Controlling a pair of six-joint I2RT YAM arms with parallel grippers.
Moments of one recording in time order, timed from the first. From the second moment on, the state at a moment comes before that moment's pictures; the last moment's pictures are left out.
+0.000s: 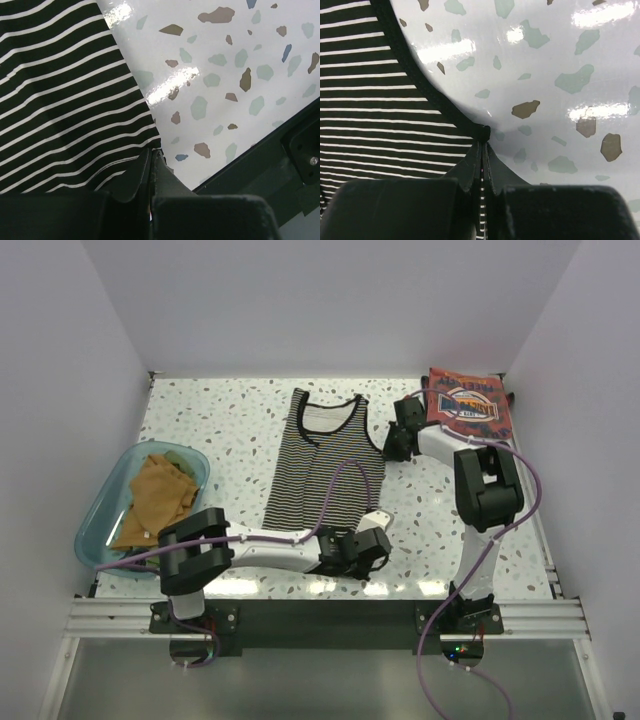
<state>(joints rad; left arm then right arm) -1.32 1.82 1.14 -0.32 -0.25 -0.74 0.24 2.00 1.34 -0.33 0.01 0.52</state>
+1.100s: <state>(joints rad) -1.30 1.35 0.65 0.01 -0.28 -0.99 0.33 1.89 1.37 -0.41 0.06 0.53</state>
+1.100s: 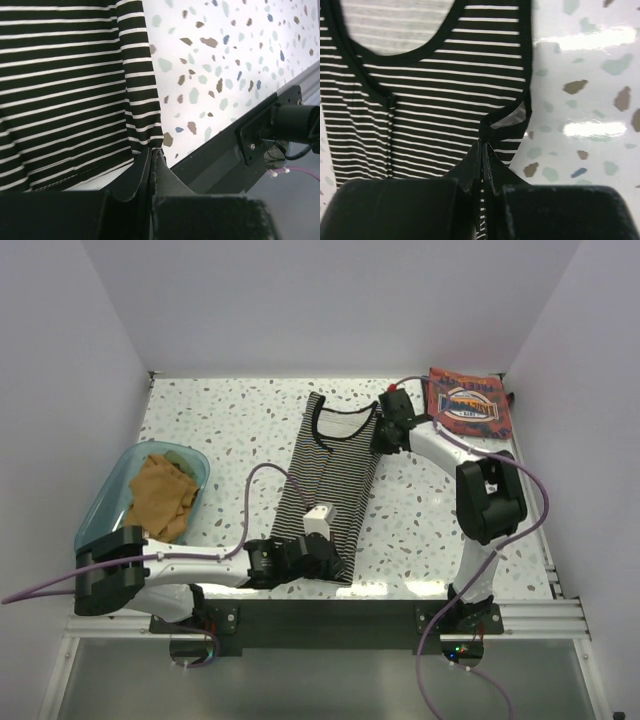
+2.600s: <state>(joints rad) -1.28 1.20 0.53 -0.35 -0.49 -1.23 0.53 2.19 1.73 -0.48 0.09 0.61</state>
